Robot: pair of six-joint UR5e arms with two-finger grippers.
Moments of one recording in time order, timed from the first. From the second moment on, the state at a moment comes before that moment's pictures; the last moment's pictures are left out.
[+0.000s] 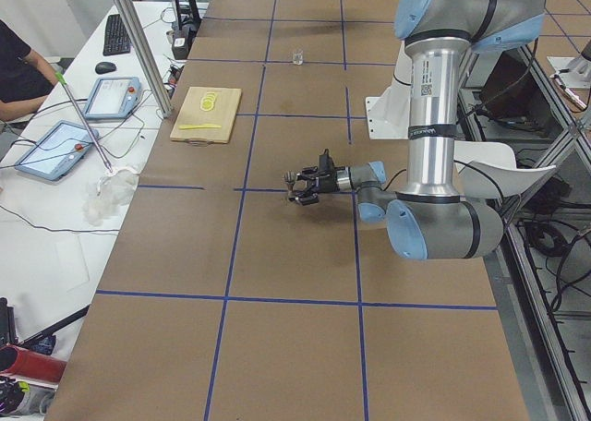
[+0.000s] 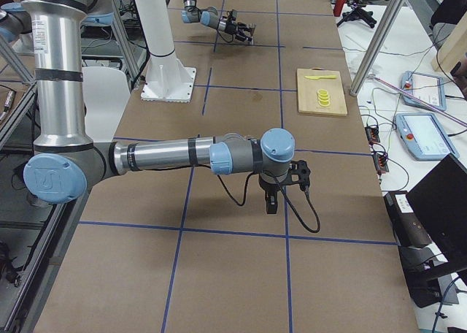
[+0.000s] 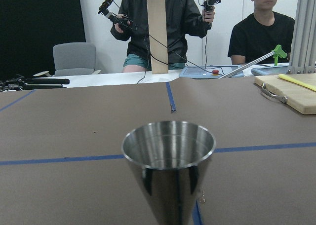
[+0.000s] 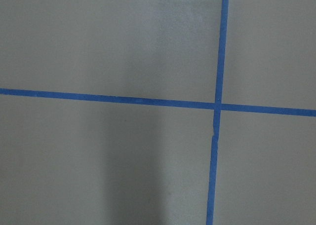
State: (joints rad) left arm -0.14 -1.52 -1.58 -2.59 -0.42 -1.31; right arm 1.50 -1.58 1.71 -1.56 2.40 0.09
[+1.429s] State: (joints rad) left arm -0.19 -1.55 -1.55 -2.66 -0.49 -1.26; right arm 1.50 -1.58 1.71 -1.56 2.40 0.09
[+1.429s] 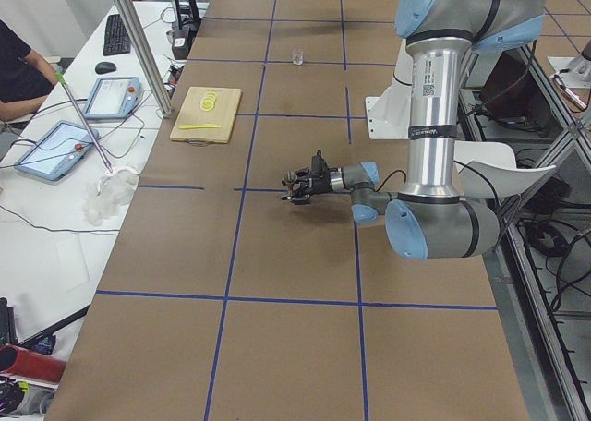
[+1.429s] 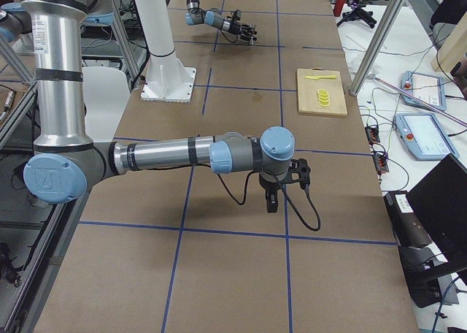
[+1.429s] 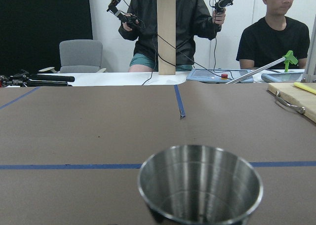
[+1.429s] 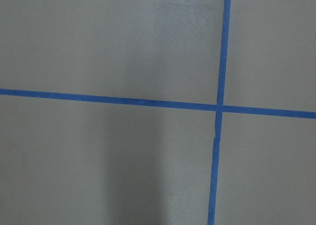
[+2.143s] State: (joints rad) left arm -0.20 -1.55 -1.55 -2.89 -0.50 -0.98; right arm 1.50 -1.58 1.72 -1.56 2.40 0.09
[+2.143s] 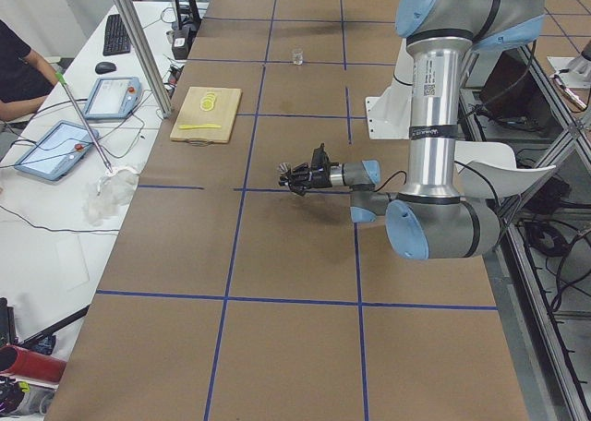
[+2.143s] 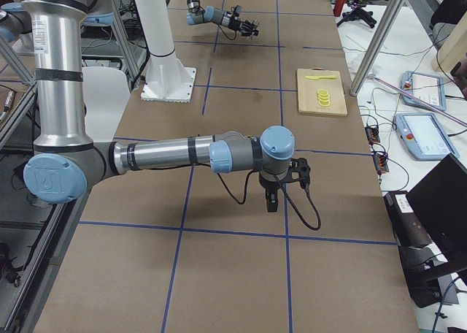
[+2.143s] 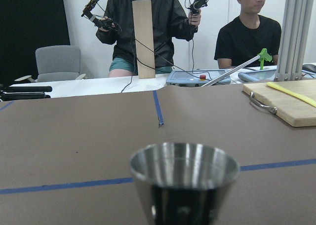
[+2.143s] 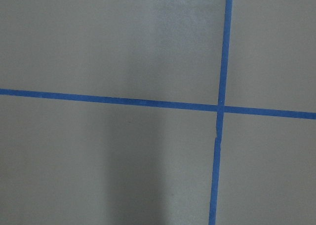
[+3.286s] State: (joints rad) left arm -0.21 -1.59 -1.63 -3.05 -0.55 -0.79; right arm 1.50 -1.57 1.76 -1.56 2.40 0.09
